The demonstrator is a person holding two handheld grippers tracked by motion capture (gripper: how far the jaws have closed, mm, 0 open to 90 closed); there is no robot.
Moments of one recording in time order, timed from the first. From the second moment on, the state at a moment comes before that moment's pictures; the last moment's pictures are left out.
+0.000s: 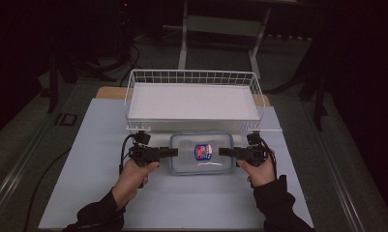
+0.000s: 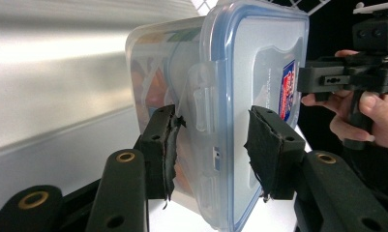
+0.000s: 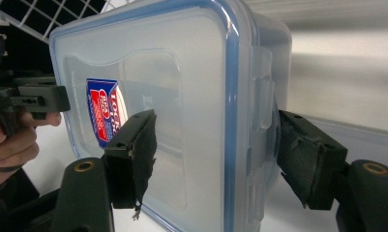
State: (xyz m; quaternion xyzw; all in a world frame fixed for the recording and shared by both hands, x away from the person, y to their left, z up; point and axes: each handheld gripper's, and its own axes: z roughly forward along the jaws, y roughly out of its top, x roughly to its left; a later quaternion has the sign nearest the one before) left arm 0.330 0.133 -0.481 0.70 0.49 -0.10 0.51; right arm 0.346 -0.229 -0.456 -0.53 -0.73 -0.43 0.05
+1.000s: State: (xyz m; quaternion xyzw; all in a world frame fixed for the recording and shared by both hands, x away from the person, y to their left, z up) left arm 0.358 0.128 -0.512 0.68 0.49 -0.04 0.54; right arm 0.375 -0.228 -0.483 -0.55 -0.71 -0.45 0.03
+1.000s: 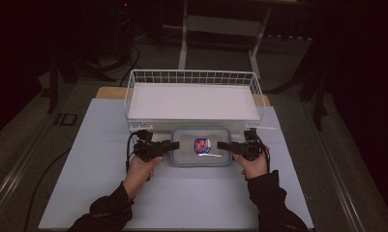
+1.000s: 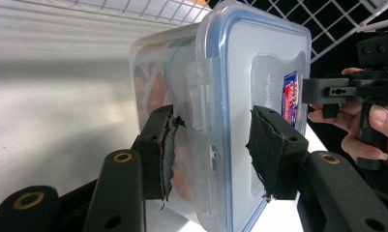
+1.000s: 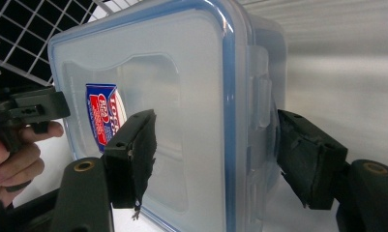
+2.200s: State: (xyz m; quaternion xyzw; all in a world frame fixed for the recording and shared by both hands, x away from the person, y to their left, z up) left arm 0.367 0.127 -0.514 0.67 0.49 0.02 0.56; right arm 0.381 -0.214 -0.489 -0.55 -0.69 -0.47 -0.05
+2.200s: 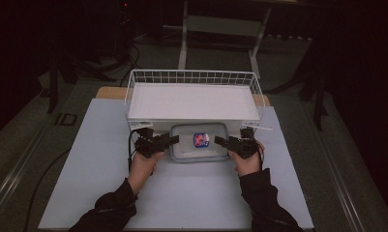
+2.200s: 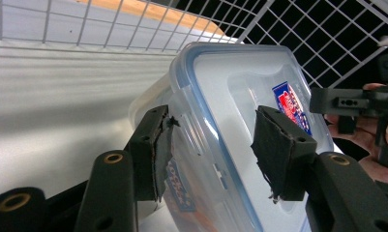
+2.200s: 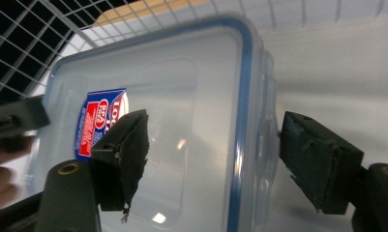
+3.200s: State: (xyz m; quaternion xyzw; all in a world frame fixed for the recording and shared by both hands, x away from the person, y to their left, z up) left arm 0.335 0.135 -0.494 0.68 0.48 0.06 0.55; right arm 0.331 -0.214 -0.463 -0.50 -0.71 -0.48 -0.09
